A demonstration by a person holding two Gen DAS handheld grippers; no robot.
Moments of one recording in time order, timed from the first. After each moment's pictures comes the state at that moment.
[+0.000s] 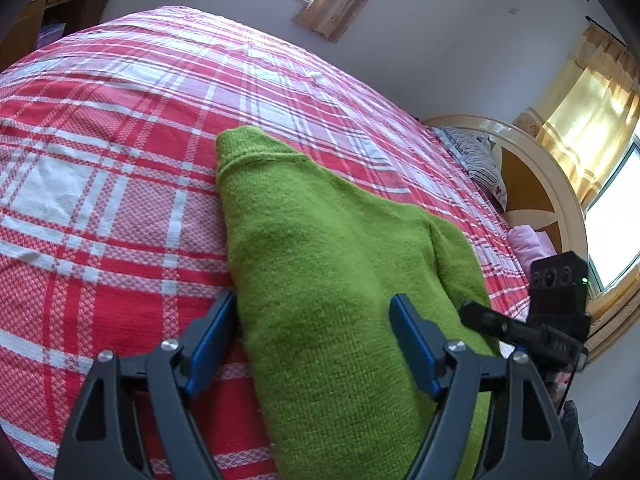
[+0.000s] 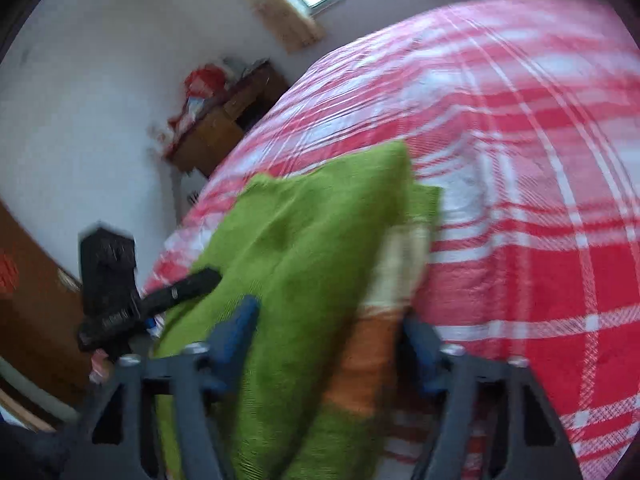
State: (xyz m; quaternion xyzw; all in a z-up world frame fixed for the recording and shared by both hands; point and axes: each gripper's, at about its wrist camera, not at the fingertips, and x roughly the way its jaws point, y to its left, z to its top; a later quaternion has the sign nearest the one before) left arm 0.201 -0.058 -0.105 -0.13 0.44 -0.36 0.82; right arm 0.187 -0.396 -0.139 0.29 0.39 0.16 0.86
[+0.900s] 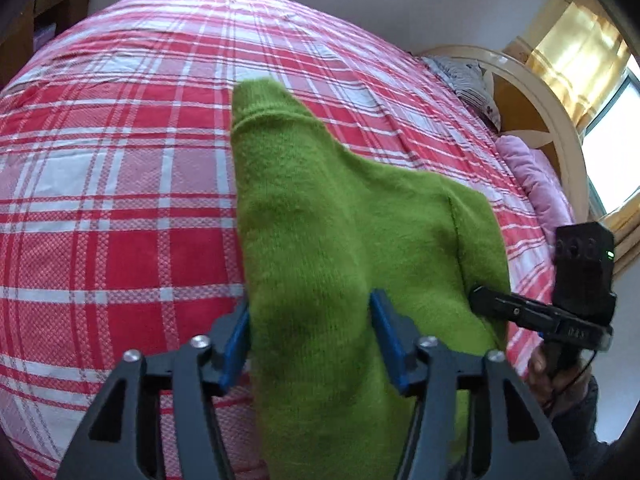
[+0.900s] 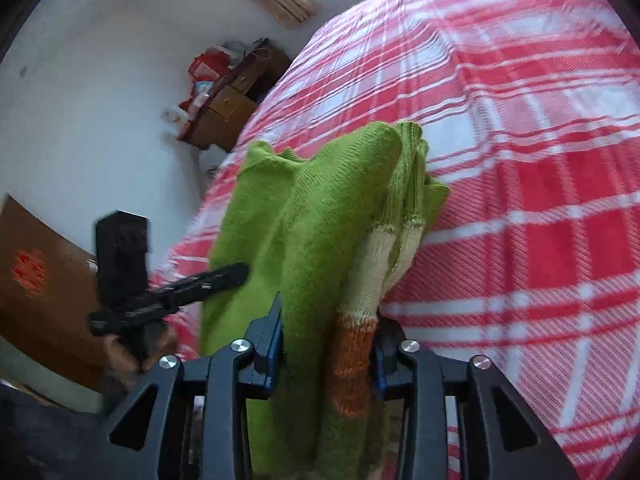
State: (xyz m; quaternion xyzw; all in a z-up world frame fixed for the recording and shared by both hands) left arm 0.033 -0.031 -0.092 -0.04 0.50 -0.35 0.79; right arm -0.022 -0.324 -0.120 0.28 0.43 0.14 0.85
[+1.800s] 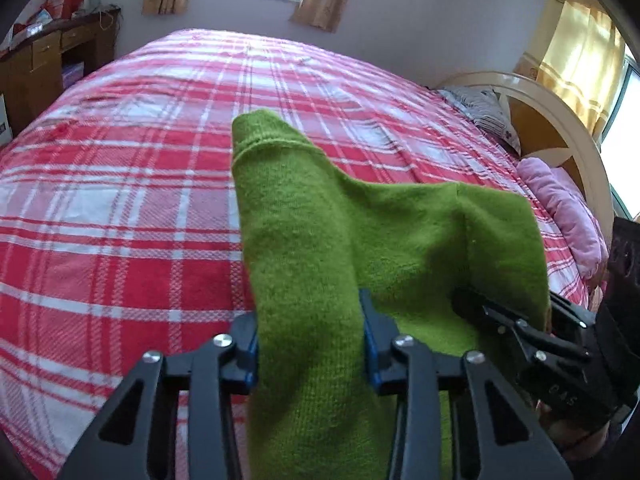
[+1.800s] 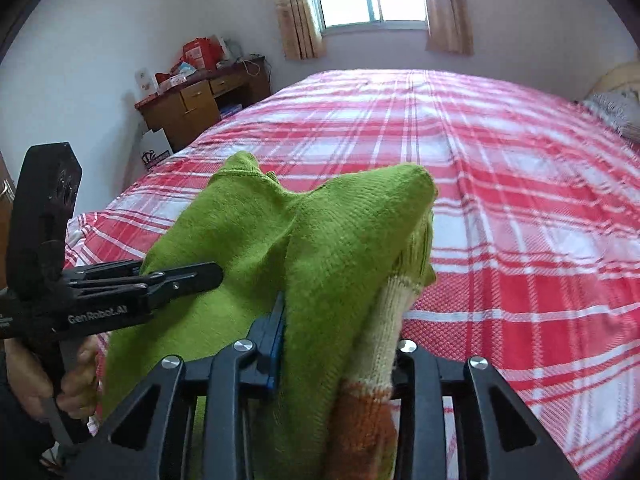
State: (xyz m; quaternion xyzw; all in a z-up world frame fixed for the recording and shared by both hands) left arm 0.007 -0.036 -0.079 -0.03 0.42 -0.30 0.85; right arm -0.023 -0.254 -0.093 0.06 0.36 0.03 0.93
